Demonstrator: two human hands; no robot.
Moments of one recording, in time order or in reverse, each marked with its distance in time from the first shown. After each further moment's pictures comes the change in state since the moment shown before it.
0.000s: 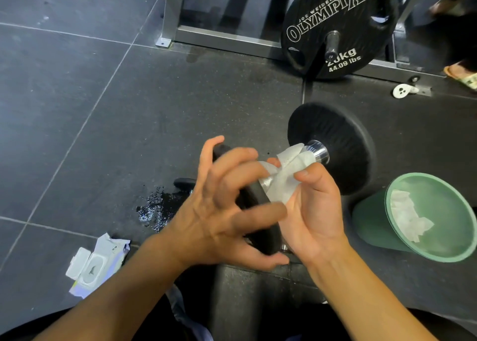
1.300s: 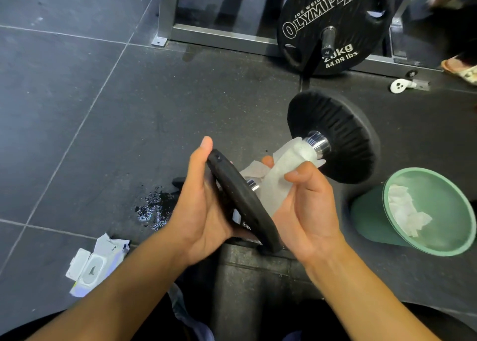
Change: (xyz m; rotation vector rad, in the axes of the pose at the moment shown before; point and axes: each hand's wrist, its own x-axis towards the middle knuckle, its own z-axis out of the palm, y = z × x) left_hand 0.044 0.026 -0.022 -1.558 0.143 -1.617; right_hand -0.007 0.003 0.006 -0.062 0.044 -0.004
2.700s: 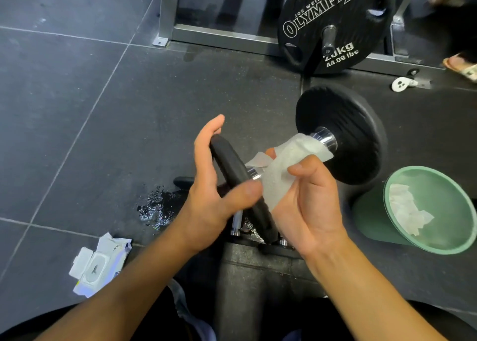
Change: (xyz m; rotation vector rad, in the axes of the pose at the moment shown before) left_hand 0.012 -0.014 -0.026 0.742 -0.069 0.662; right_hand 0.000 -0.007 0.005 -0.009 -0.036 -0.069
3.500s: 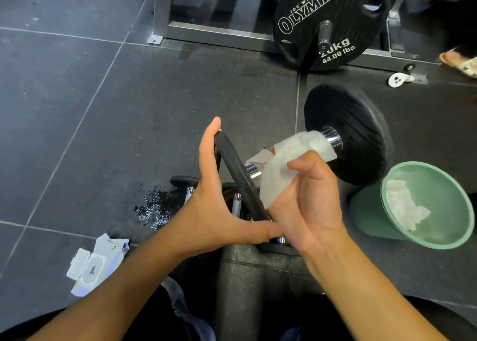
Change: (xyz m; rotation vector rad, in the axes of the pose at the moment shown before) left_hand -0.008 -0.012 -0.004 0.098 -0.189 -0.123; right_hand -0.010 -0.005 0.024 0.005 0.117 -0.084
